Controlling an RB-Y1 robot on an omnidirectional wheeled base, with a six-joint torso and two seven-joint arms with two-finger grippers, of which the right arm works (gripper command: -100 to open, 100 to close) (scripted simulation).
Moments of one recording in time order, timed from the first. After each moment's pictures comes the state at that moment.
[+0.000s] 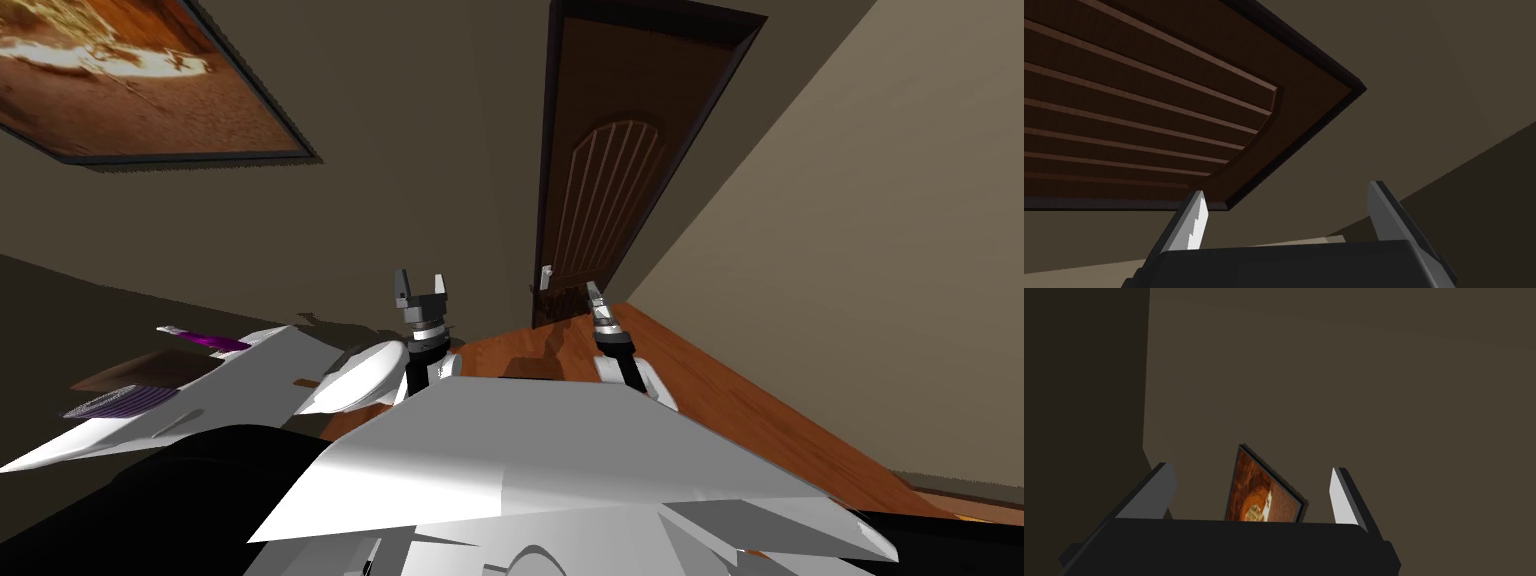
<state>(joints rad) 0.35 -0.12 -0.05 -1.96 0.22 -0.55 0.24</state>
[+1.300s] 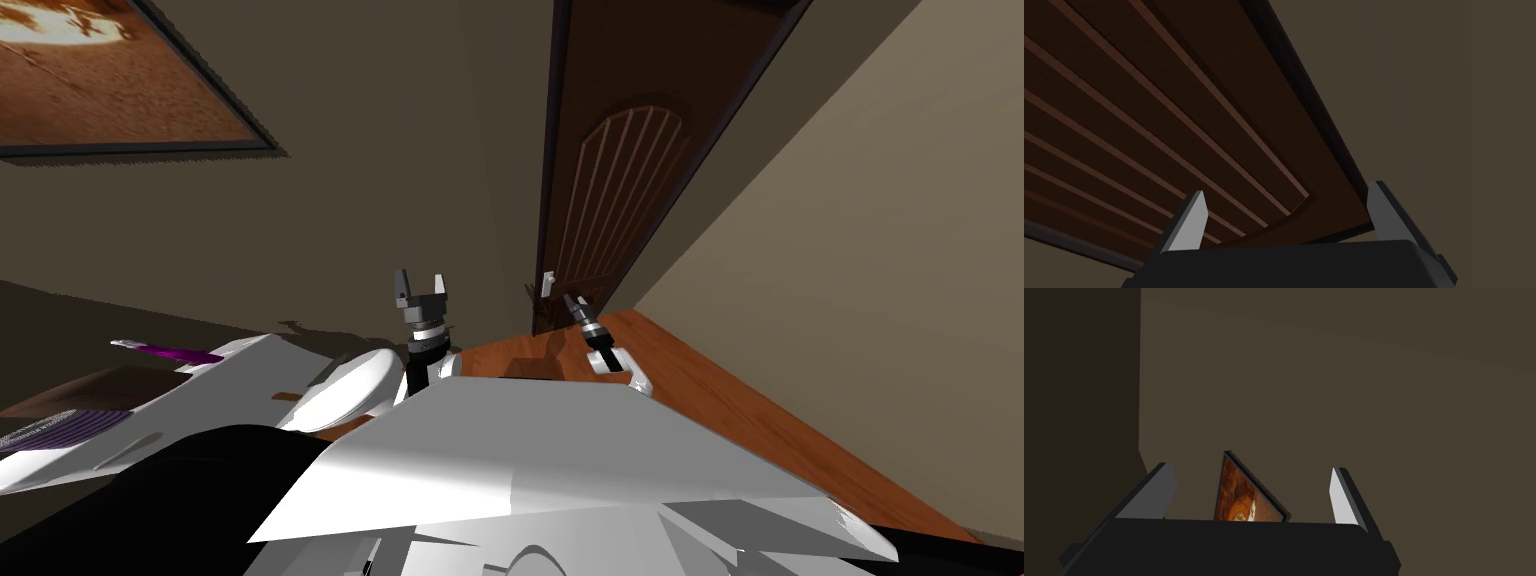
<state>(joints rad) 0.17 -0.20 -0.03 -1.60 0.38 -0.52 0.50</state>
